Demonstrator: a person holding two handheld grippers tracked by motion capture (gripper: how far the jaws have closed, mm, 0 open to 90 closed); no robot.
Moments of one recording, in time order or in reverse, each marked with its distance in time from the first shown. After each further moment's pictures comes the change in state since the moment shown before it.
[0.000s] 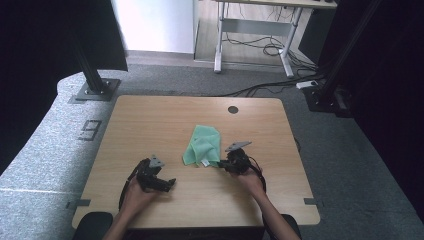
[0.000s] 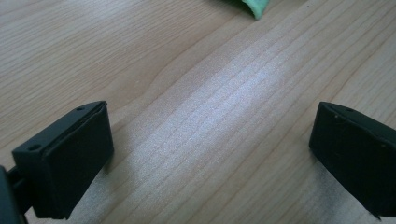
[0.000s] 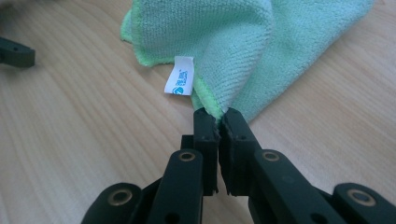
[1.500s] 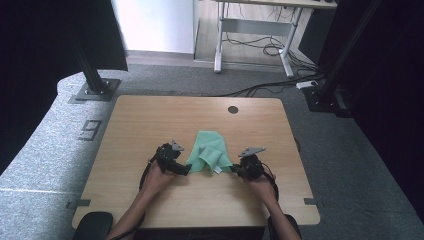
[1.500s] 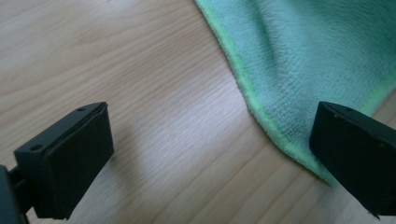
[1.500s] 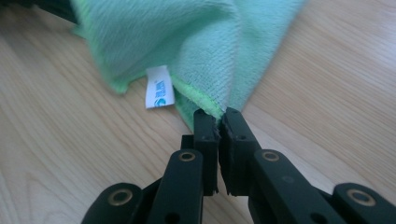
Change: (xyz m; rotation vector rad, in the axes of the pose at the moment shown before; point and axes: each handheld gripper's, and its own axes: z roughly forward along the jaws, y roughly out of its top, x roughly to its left) left arm -0.003 0.063 0.048 0.042 0.032 0.020; right arm -0.011 -0.030 -0.032 0.001 -0.083 0.032
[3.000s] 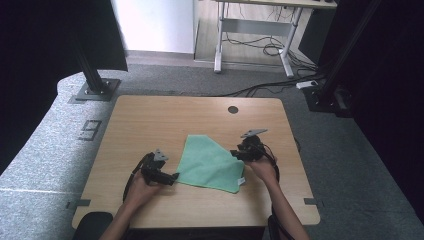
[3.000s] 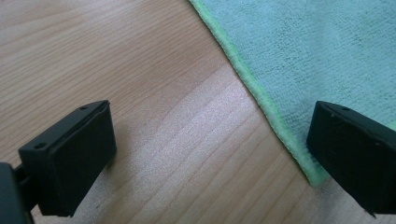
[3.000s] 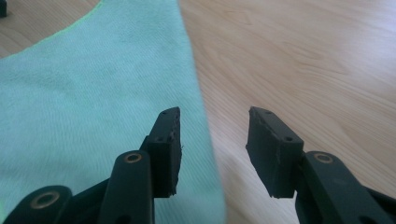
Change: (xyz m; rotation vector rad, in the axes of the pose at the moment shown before) left arm 0.010 -0.047 -0.031 -0.048 -0.041 -0.015; right arm -0.039 0.047 0.008 -0.004 -0.058 0.016
